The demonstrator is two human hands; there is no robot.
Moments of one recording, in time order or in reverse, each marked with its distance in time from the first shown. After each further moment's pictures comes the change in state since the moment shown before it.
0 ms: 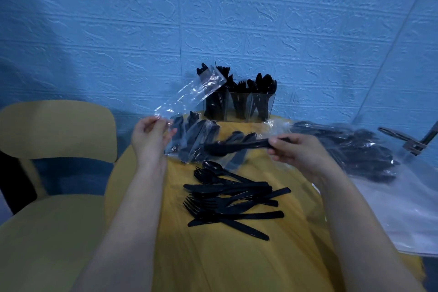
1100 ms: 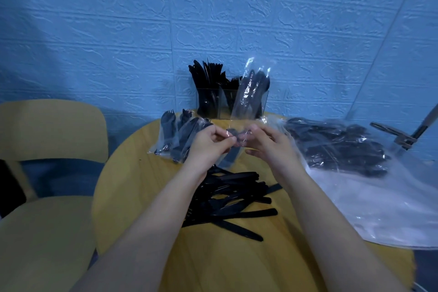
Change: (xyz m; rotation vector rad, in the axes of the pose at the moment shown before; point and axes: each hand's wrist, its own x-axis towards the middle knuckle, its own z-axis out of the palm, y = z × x) left_hand -0.052 -0.040 0.052 0.570 -0.597 -0.108; right_hand 0.007 0.014 0.042 0.038 0.058 -0.168
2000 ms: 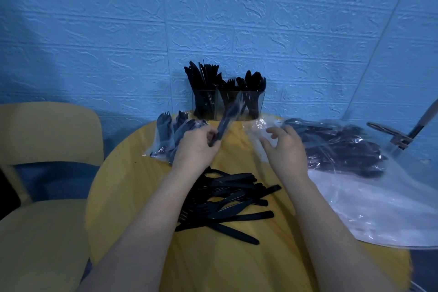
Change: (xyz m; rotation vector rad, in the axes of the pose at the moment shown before) left_hand 0.010 0.001 -0.011 0.743 0.110 0.202; right_hand 0.018 0.022 -0.031 -1.007 0.366 -0.235
